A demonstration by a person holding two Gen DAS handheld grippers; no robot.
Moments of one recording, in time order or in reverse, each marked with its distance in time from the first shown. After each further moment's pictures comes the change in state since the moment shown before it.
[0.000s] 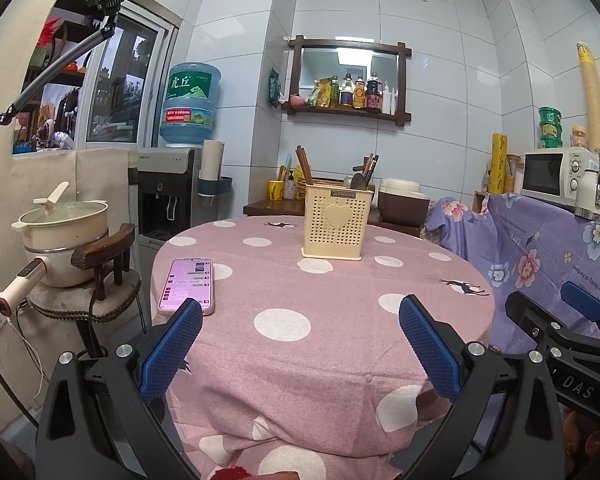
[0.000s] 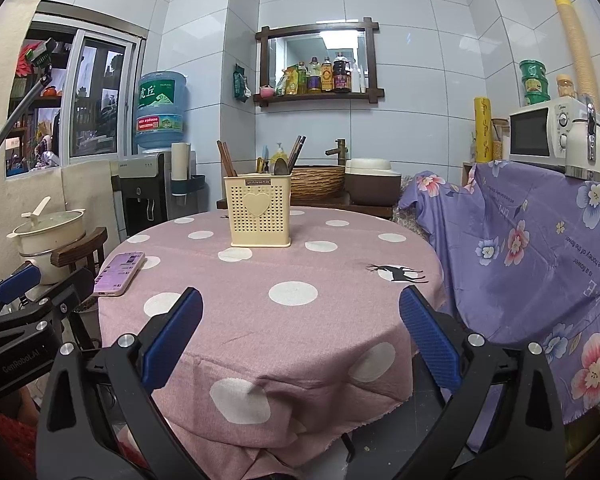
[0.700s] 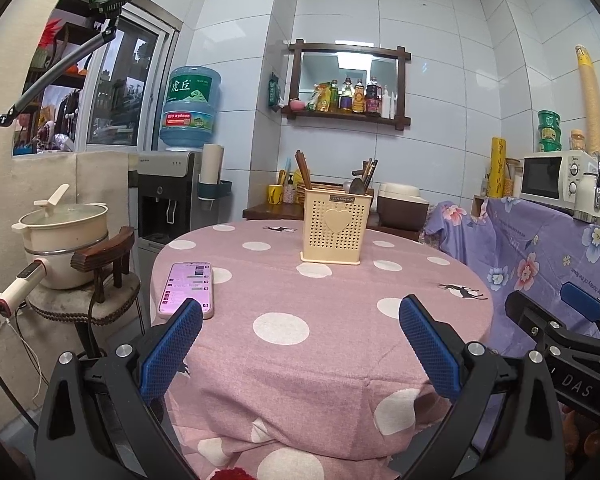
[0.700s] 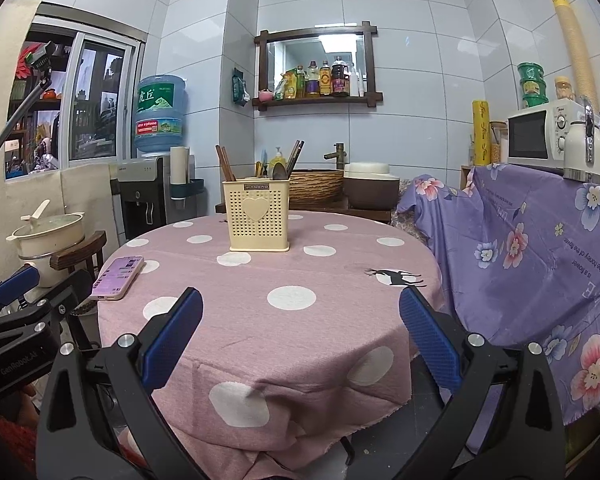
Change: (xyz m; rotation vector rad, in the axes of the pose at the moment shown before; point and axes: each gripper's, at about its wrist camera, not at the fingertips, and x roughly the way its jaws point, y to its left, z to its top) left arm -0.003 -0.003 0.001 -0.004 -0.013 -0.002; right arm -0.001 0.000 0.003 0.003 -0.013 -0.003
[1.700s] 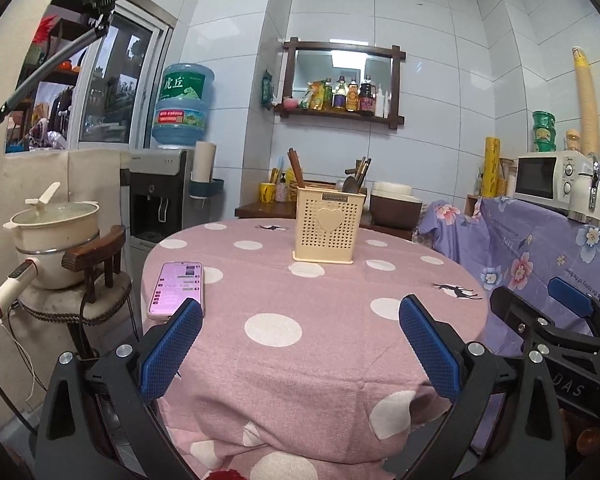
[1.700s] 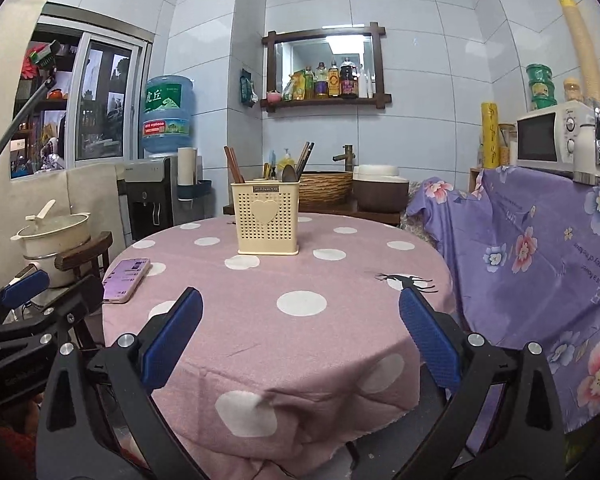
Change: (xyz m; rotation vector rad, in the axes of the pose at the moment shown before) left arm 0.008 0.000 0.004 0.001 0.000 -0.032; right arm 0.001 0.009 0.000 -0.016 -0.010 0.028
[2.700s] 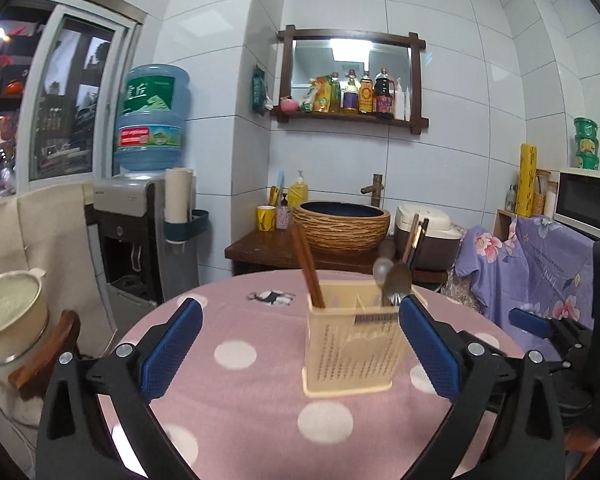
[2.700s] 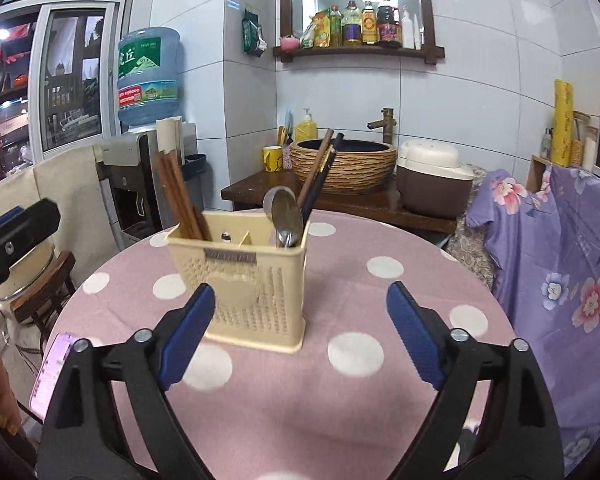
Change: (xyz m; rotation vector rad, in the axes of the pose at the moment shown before) left arm 0.212 0.008 0.143 0.027 0.022 0.019; right arm 0.300 -0.010 0.141 -0.022 0.205 0.099
